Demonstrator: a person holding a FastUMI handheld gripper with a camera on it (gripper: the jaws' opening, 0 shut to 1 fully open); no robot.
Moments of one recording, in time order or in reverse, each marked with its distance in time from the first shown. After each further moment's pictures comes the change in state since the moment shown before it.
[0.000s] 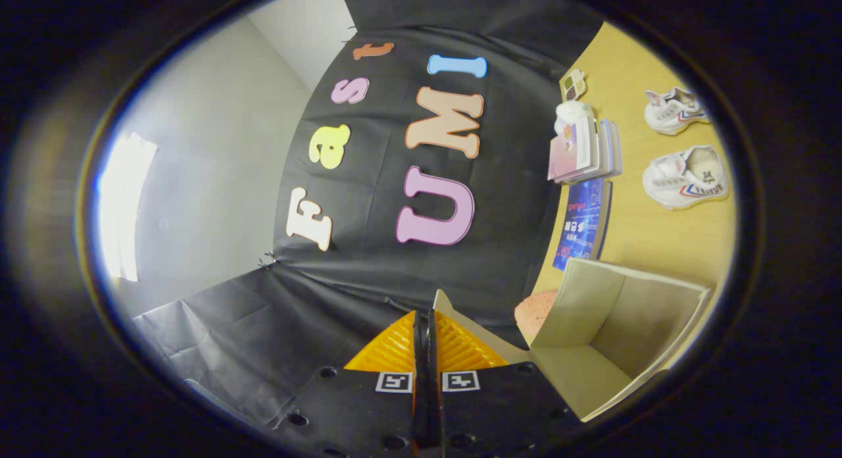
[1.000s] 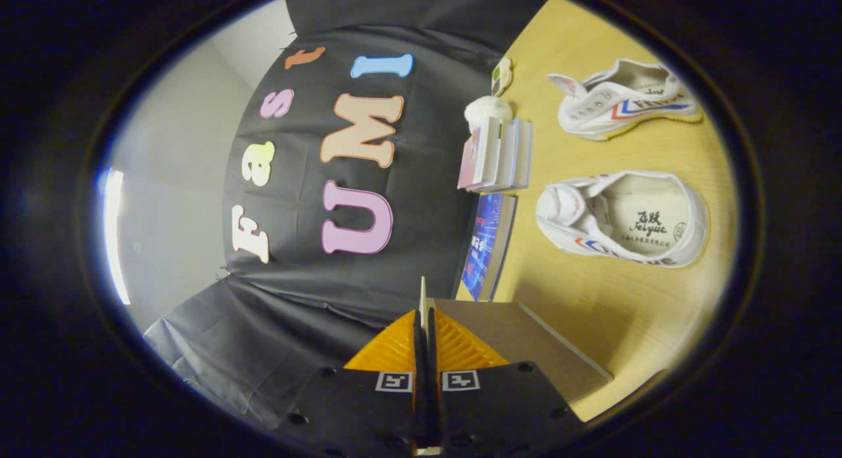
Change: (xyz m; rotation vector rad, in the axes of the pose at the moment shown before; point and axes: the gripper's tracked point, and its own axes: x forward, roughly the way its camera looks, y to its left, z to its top) arm -0.014 -0.222 0.113 0.045 0.046 -0.144
